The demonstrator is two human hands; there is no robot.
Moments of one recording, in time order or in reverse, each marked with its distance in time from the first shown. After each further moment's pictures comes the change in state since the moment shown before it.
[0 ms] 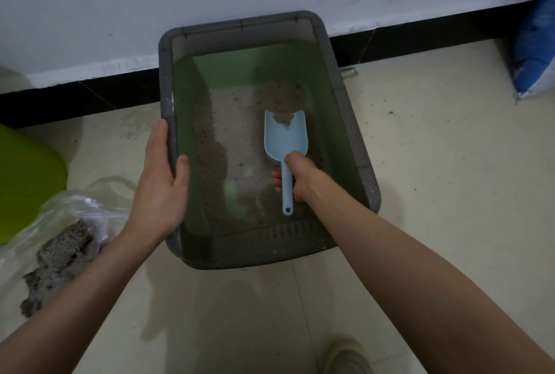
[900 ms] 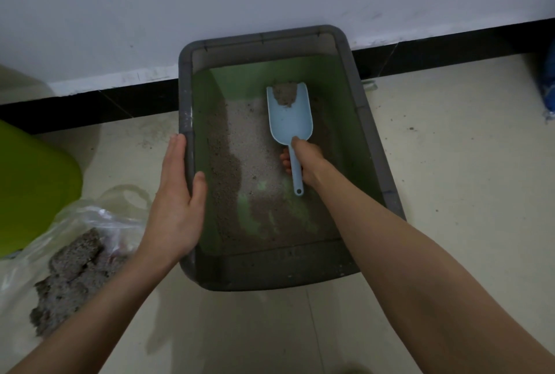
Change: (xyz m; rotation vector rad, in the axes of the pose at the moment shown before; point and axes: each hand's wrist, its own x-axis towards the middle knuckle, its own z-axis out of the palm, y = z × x) left_hand 0.000 0.000 0.000 0.001 0.001 -0.005; right_hand 0.044 -0.041 0.021 -0.076 0.048 -0.219
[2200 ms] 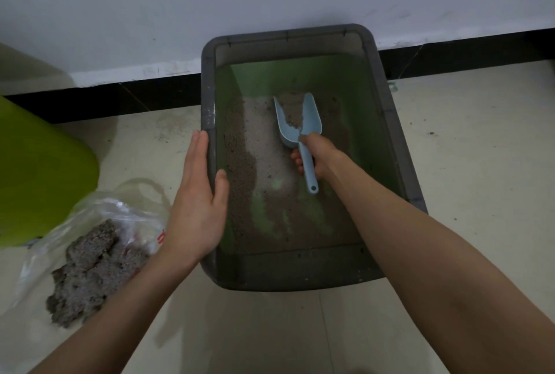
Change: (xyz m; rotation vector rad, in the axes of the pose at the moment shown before) left_hand -0.002 0.006 -0.001 -0.017 0.000 -0.021; right_hand 0.000 -0.012 0.011 -0.099 -0.061 0.063
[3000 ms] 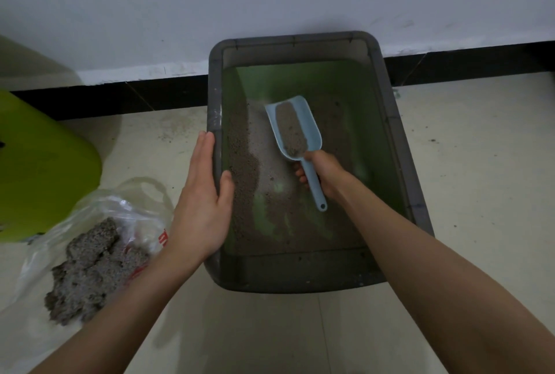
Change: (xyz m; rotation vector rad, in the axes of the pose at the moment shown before) left_hand -0.001 0.000 -0.001 0.011 -0.002 -0.021; right_hand -0.005 0.024 -0.008 -0.083 -0.017 -0.062
